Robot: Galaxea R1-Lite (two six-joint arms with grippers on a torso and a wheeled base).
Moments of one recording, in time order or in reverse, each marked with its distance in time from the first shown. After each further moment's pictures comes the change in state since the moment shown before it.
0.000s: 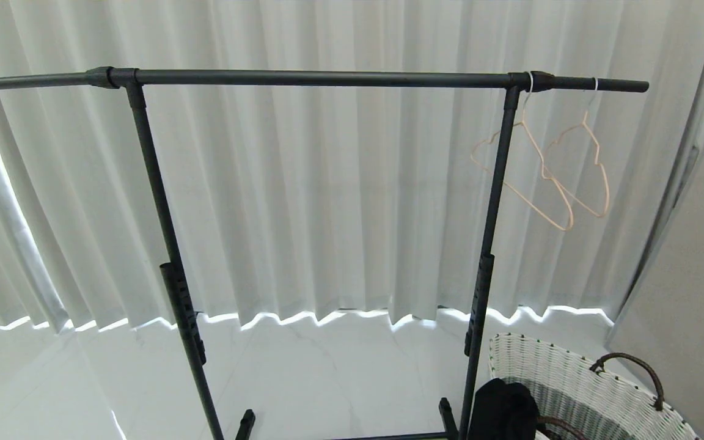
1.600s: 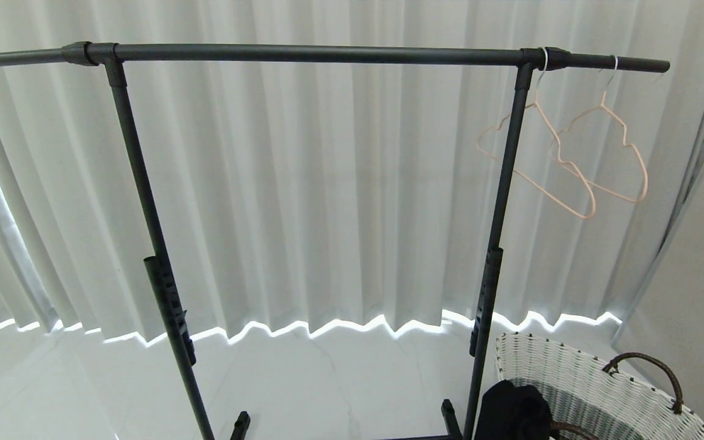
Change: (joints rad) left arm 0.003 0.000 0.000 0.004 0.000 -0.020; right arm 0.041 0.218 0.000 0.001 0.041 -0.113
